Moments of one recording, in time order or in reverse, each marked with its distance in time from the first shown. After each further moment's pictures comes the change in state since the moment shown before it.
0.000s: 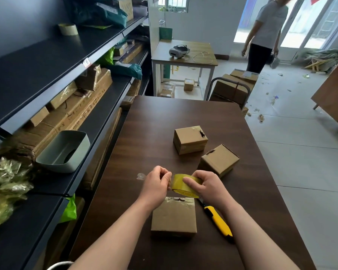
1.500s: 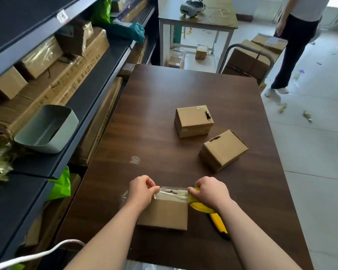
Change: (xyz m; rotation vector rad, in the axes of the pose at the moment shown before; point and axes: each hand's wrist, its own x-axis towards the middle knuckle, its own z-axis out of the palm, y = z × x) left_hand 0.028 -0.084 0.036 0.314 0.000 -0.395; right_hand 0.042 0.086 0.012 -0.734 -0.245 0.182
